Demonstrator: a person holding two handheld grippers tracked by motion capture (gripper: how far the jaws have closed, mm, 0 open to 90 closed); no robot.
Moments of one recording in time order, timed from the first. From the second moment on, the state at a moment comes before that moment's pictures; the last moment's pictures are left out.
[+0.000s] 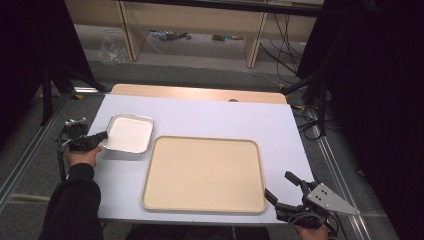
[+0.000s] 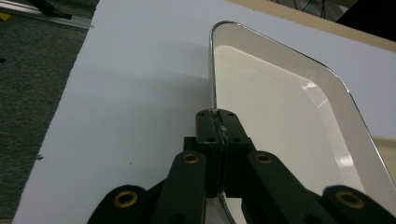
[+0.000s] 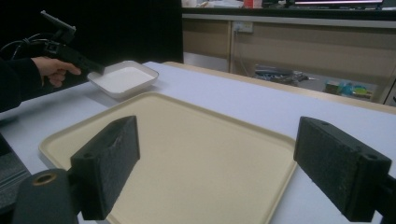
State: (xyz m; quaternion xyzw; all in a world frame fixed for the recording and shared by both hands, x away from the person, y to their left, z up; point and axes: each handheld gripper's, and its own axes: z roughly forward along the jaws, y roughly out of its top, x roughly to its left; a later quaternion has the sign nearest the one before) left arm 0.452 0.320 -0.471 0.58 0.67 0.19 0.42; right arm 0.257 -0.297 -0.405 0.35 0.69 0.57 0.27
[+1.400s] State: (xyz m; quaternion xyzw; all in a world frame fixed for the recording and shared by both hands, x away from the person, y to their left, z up) left arm 0.459 0.231 -0.439 0.82 0.28 0.31 0.40; right arm 0.257 -0.297 -0.406 0.35 0.70 0.57 0.27
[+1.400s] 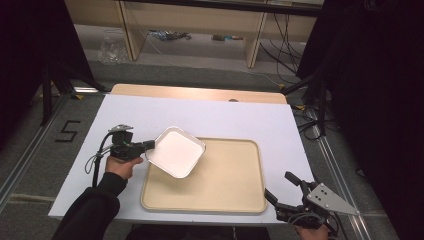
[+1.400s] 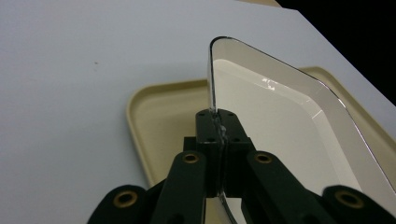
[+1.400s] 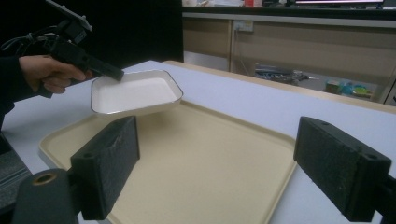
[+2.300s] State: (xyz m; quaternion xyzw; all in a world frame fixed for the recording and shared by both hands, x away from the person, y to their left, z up) left arm 0.447 0.148 -0.466 0.85 0.24 0.19 0.43; right arm 0.255 -0.296 -0.405 0.36 0.70 0.56 0.25
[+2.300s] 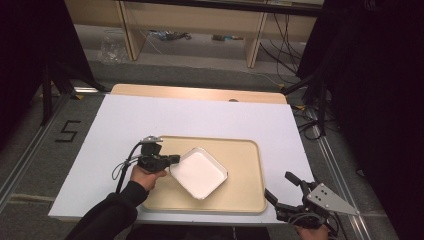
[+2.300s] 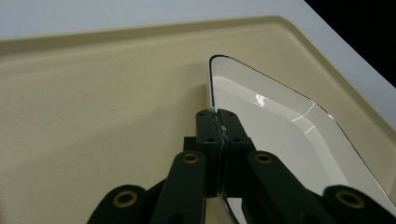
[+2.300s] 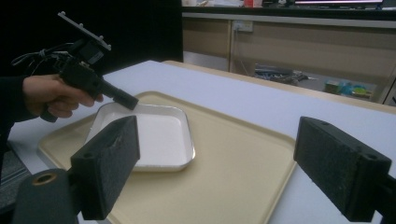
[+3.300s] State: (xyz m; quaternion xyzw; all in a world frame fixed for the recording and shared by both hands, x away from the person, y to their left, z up) left arm 0.398 0.110 -0.491 0.81 0.40 0.02 0.42; right arm 0.254 -0.296 -0.405 0.37 0.70 0.56 0.25
